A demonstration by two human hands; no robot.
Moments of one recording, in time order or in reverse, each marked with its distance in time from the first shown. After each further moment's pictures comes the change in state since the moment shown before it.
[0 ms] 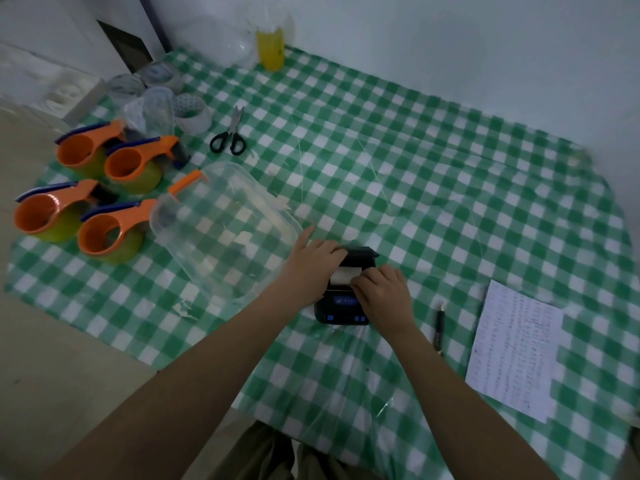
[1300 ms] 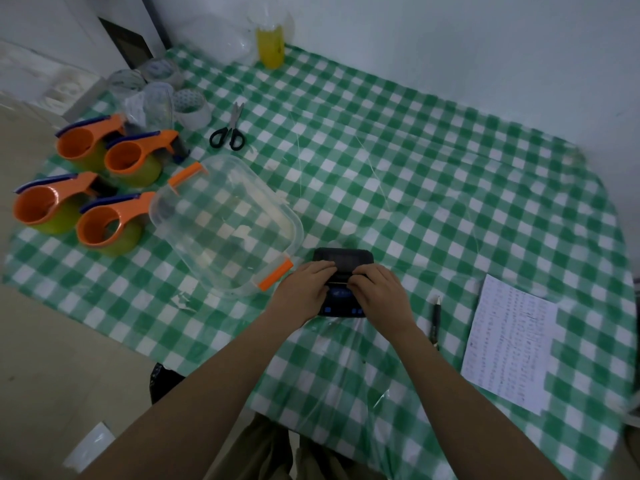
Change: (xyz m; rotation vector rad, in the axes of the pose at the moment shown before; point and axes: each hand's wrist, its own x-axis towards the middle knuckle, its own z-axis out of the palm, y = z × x) left_hand -0.034 0.009 0.042 -0.450 -0.008 -0.150; right_hand -0.011 0.000 -0.002 0.223 -0.099 -0.024
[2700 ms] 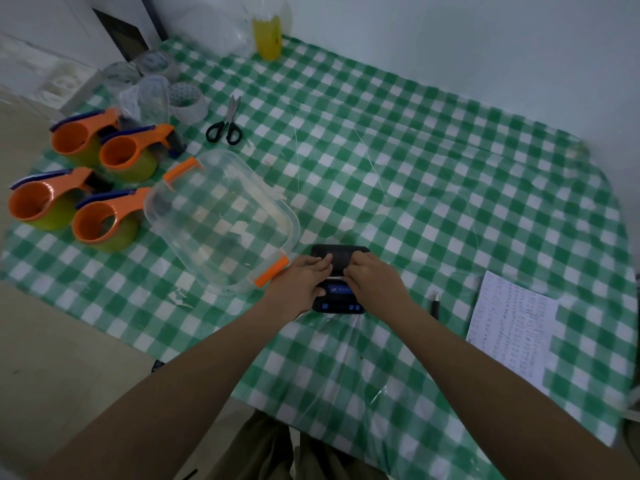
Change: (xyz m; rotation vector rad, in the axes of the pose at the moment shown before) left_hand 0.009 -0.007 -0.005 0.159 -0.190 0.015; right_hand 0.029 -0.006 -0.015 -0.135 -0.191 -0.080
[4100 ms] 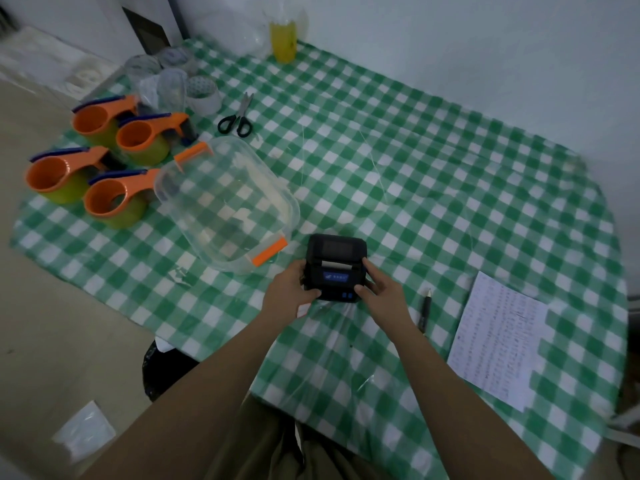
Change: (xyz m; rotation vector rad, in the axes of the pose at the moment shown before) left_hand -0.024 0.007 0.051 -0.992 0.269 -0.435; right_hand -0.057 -0.005 0.014 1.181 0.026 0.786
